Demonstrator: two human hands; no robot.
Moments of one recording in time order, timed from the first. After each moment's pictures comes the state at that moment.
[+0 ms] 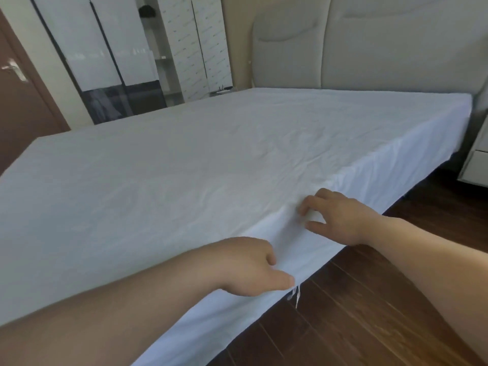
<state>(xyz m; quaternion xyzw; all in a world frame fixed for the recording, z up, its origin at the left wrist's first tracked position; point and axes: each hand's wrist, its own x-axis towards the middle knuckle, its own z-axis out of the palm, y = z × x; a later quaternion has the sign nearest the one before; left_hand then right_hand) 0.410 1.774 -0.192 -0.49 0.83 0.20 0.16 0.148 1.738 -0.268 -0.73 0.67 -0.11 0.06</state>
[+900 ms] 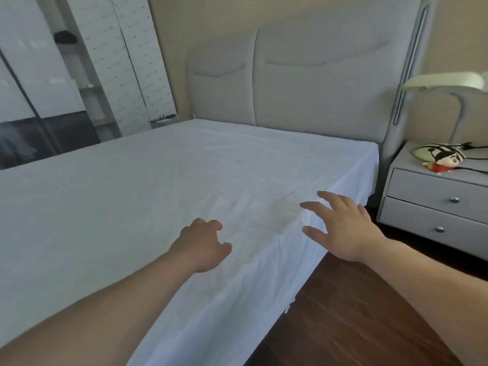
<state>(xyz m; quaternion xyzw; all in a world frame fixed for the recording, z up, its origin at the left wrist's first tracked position) 0.150 1.567 -0.132 -0.55 0.83 0.14 0.01 -0.138 1.696 -0.150 -0.60 0.79 -0.10 -0.03</state>
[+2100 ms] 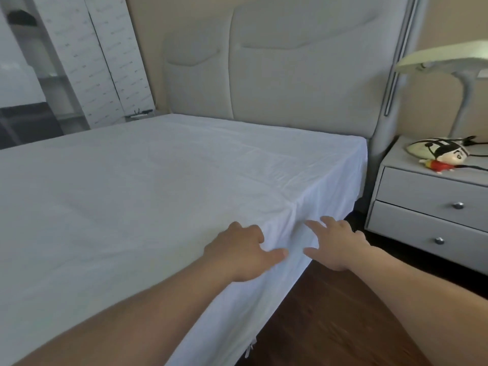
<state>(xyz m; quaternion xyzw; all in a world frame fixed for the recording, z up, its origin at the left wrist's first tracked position) -0.077 1.550 -0.208 -0.49 0.85 0.20 0.02 -0.306 1.601 -0.272 -0.53 0.85 0.03 0.08</state>
